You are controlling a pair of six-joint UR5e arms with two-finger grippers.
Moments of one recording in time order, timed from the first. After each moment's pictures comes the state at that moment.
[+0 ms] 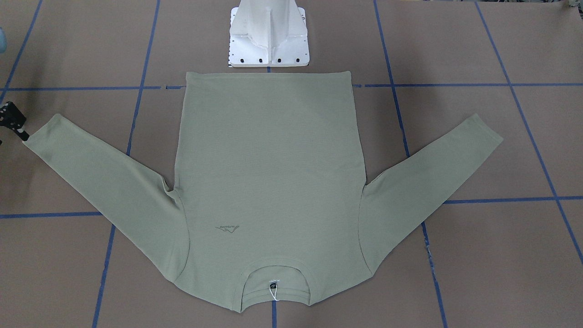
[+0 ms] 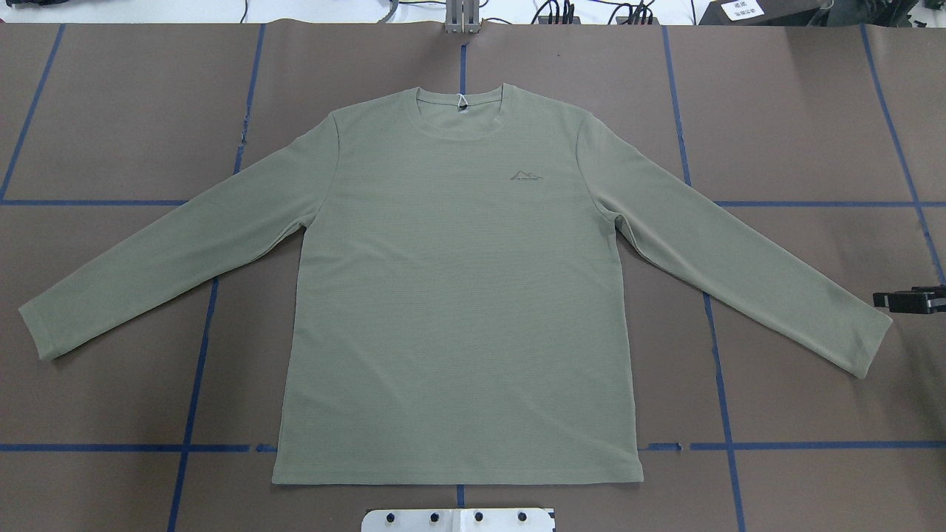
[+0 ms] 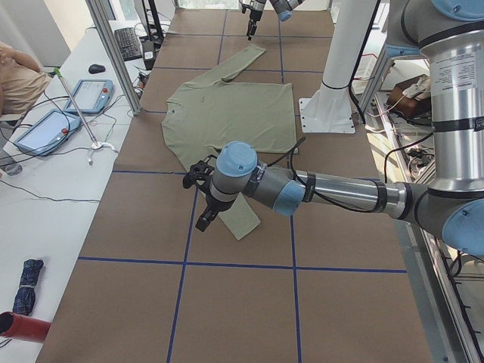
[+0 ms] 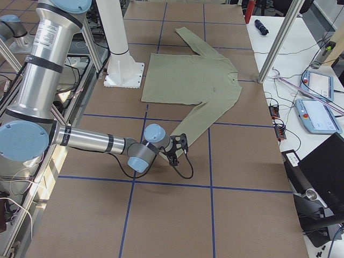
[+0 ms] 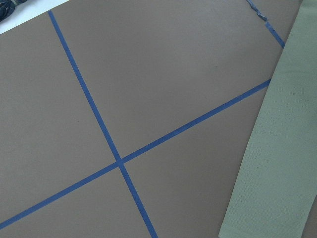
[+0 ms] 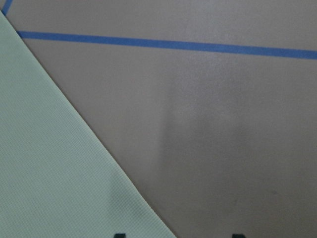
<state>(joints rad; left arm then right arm) -1.54 -1.40 -1.86 -1.93 -2.37 0.13 0.97 -1.88 1.57 -0.38 2.04 0.81</state>
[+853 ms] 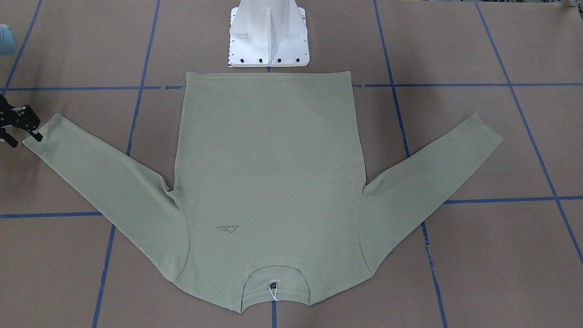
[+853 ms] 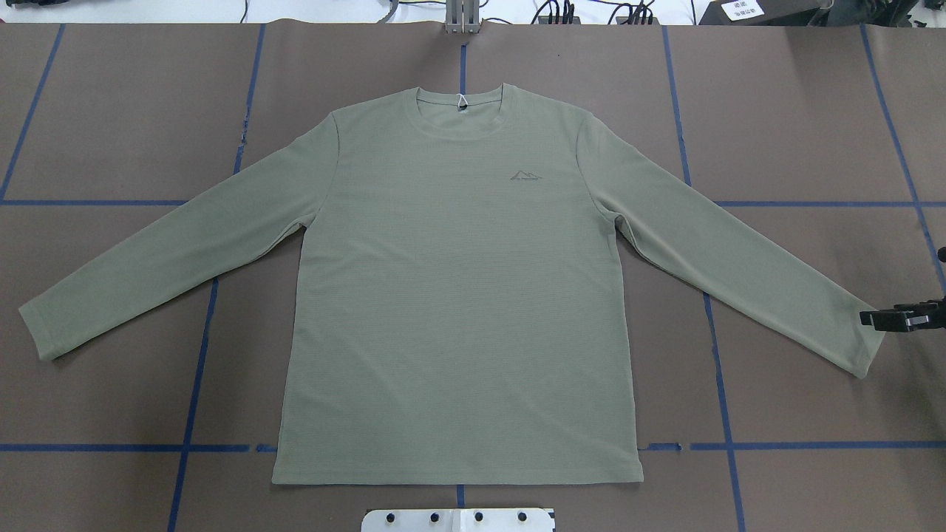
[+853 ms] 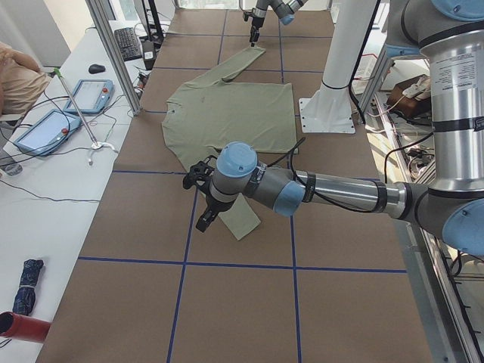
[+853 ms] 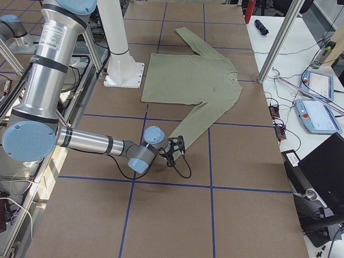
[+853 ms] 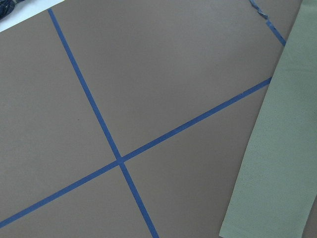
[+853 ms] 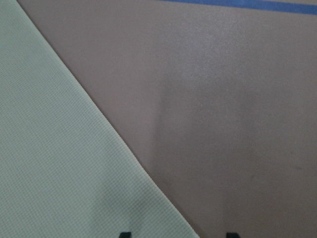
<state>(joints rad) -1.54 -1.40 -1.86 -1.93 -2.37 0.13 0.90 -1.88 1.53 -0.37 2.02 0.82</state>
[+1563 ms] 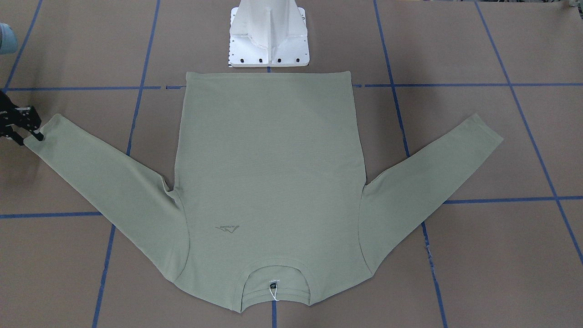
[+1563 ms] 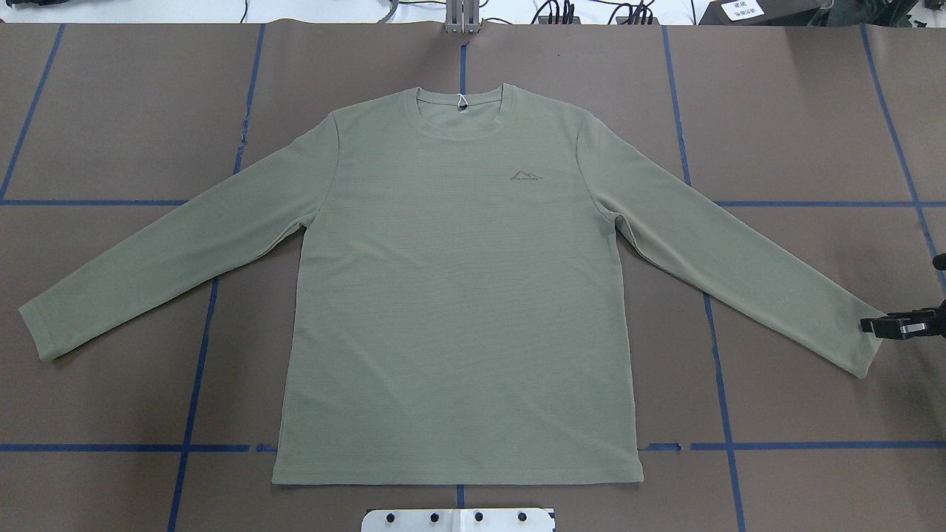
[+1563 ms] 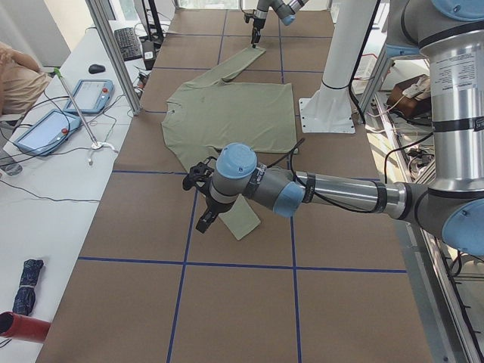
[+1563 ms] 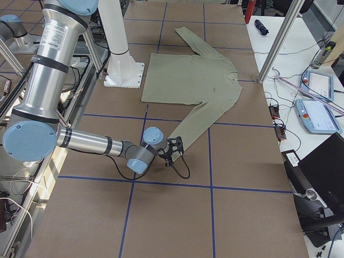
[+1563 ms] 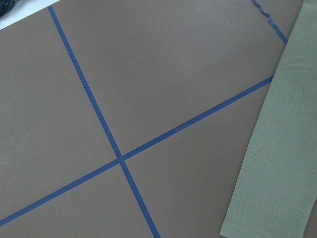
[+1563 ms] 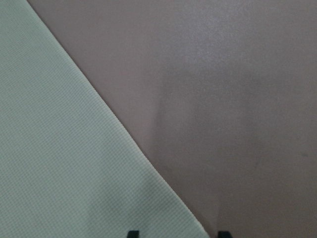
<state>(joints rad) -1.54 -1.40 -1.85 -1.93 -2.37 0.13 0.88 -1.88 1.53 -0.37 2.02 0.82</state>
